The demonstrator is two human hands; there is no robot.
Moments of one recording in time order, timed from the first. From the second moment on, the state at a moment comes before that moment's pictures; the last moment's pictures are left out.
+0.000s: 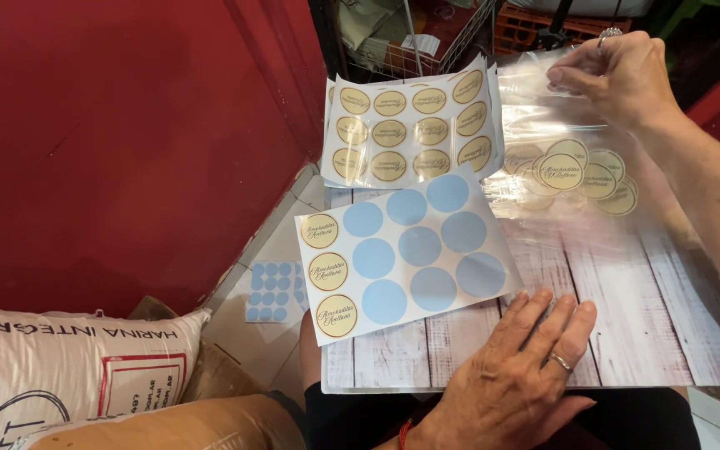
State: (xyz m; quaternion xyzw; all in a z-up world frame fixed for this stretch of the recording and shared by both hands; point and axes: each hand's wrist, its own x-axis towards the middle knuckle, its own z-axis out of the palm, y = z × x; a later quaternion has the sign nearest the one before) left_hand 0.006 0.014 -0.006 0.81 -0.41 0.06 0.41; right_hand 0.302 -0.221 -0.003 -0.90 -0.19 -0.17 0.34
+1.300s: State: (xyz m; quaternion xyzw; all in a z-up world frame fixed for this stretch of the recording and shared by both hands) left_hand 0.002 0.079 -0.003 0.90 -0.23 0.17 0.34; right_hand 0.267 -0.093 0.024 -0.92 -0.34 -0.18 0.08
